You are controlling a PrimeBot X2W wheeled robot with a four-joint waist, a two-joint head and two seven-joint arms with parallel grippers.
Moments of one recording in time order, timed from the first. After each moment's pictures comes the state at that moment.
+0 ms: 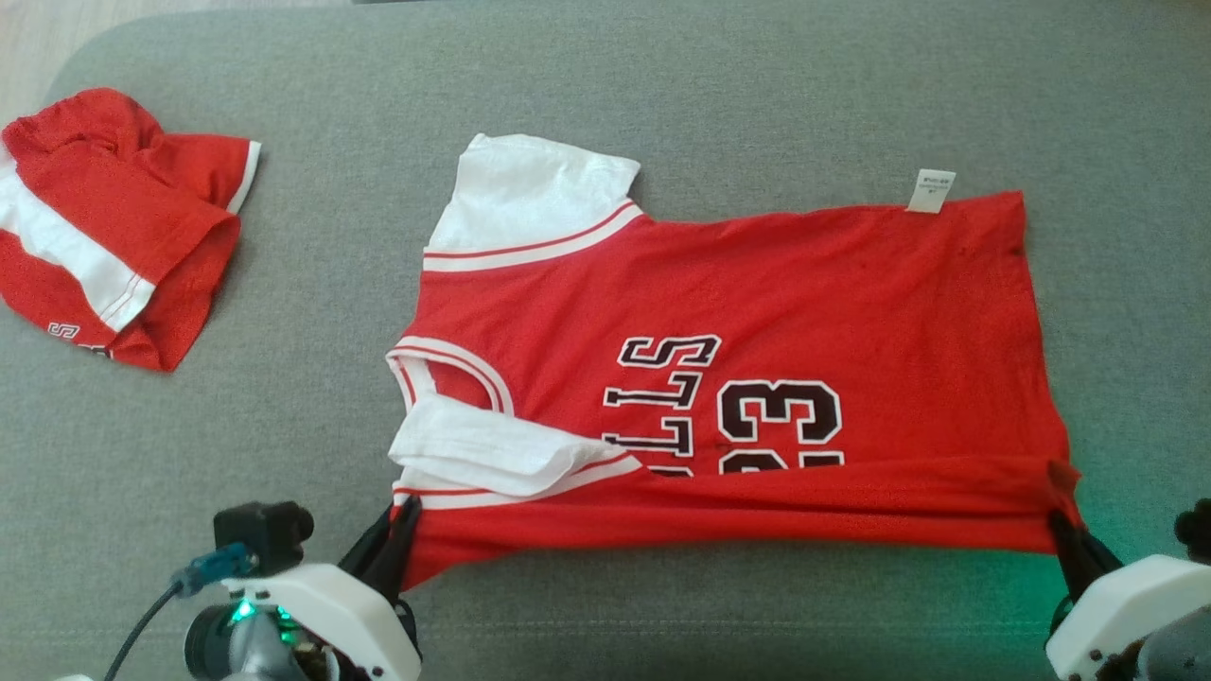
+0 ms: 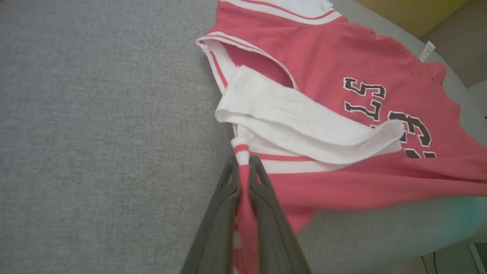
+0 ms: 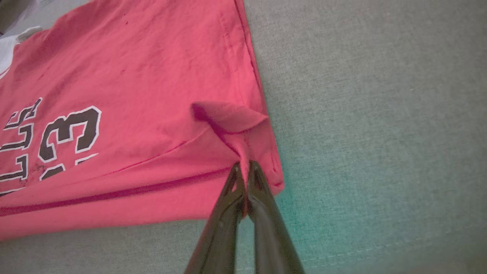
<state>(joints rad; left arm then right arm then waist) 0.06 0.28 -0.38 0.06 -0.62 0.09 0.10 0.17 -0.04 -0.25 -0.04 0.33 0.13 0.51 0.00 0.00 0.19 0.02</state>
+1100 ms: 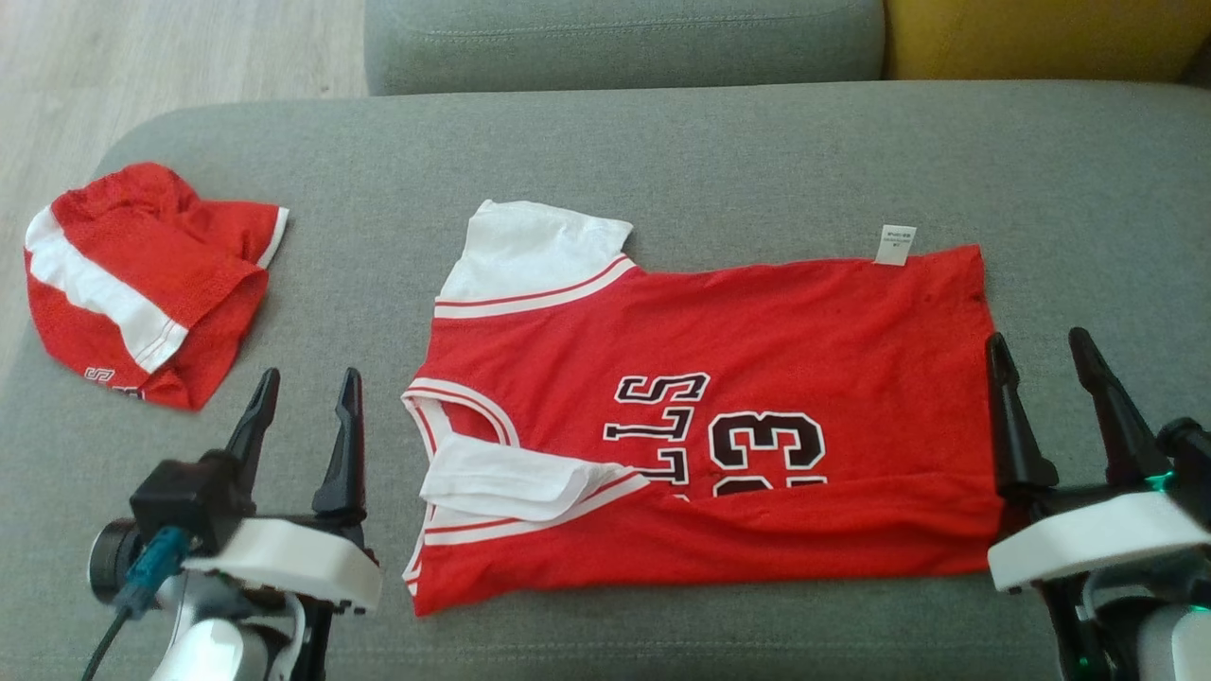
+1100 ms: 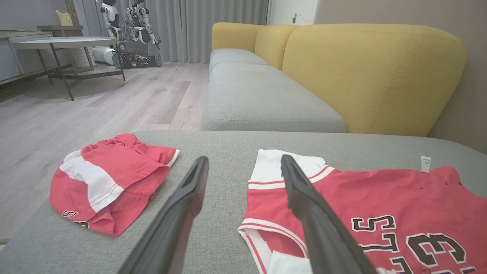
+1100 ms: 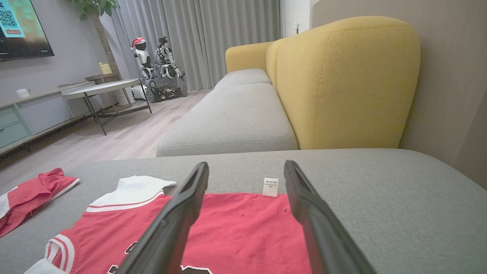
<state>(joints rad) 0.00 0.32 -0.34 -0.07 -0.40 0.25 -0.14 0.09 -0.04 -0.06 -0.23 0.18 0.13 0.14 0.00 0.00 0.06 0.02</state>
